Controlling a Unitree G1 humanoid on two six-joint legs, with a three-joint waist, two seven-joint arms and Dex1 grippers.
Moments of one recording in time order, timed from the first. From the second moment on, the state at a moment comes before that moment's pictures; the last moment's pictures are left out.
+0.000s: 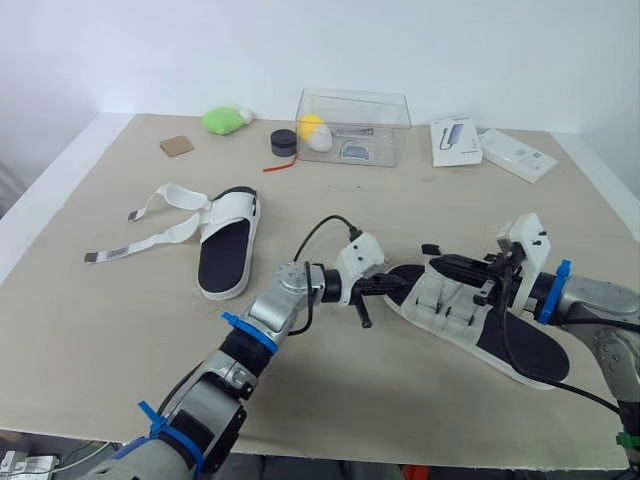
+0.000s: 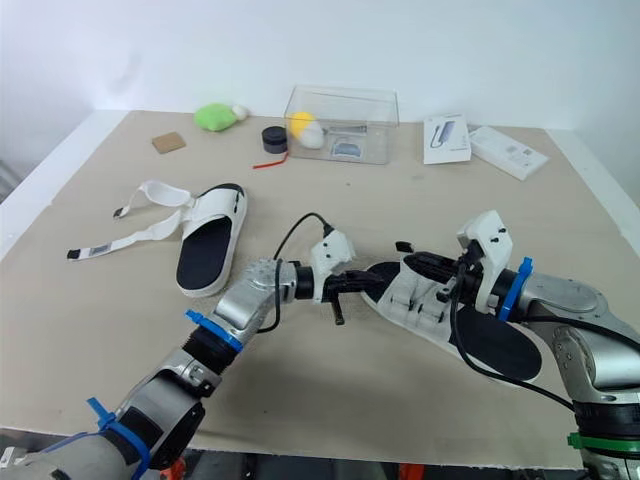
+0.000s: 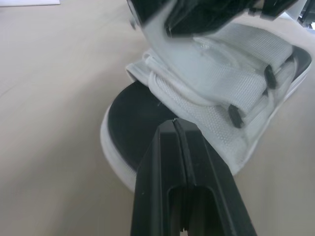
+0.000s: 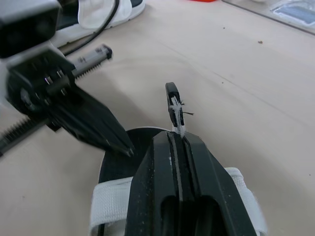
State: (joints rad) left arm -0.75 -0.02 -0.38 0.50 -0.11 0.15 -0.87; right arm -0.21 -0.86 -0.21 -0.24 0.64 0.61 0.81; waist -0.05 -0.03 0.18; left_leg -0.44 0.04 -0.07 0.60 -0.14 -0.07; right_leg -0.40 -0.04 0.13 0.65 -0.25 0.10
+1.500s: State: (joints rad) left arm -0.72 -0.06 -0.41 0.49 -0.04 0.10 -0.88; right arm -0.26 -0.87 -0.31 -0.19 0.63 0.91 0.61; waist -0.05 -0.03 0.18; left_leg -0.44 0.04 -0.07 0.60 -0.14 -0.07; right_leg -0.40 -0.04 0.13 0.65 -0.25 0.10
